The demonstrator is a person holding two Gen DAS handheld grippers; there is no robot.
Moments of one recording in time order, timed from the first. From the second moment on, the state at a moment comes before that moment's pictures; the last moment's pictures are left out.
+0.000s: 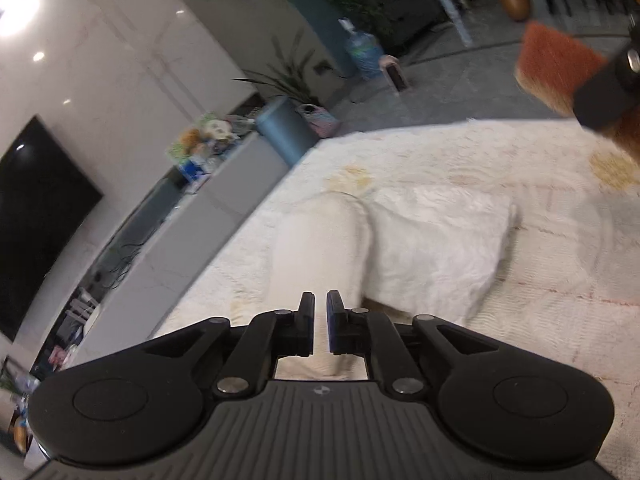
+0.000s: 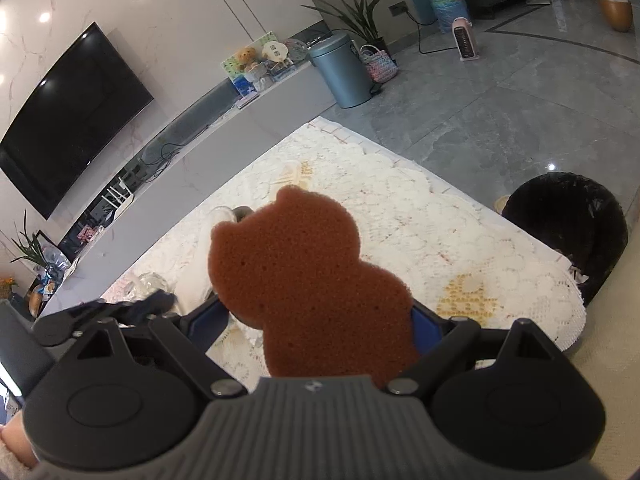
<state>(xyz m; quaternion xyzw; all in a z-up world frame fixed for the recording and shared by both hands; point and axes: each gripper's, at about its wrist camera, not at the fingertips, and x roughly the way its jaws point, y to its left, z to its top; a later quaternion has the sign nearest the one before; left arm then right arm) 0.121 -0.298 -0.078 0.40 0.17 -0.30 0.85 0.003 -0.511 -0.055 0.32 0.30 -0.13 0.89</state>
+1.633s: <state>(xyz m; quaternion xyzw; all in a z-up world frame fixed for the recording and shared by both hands) 0.107 -0.174 -0.034 0.25 0.33 -0.28 0.87 0.033 -0.443 -0.047 0.23 0.36 -0.03 0.90</state>
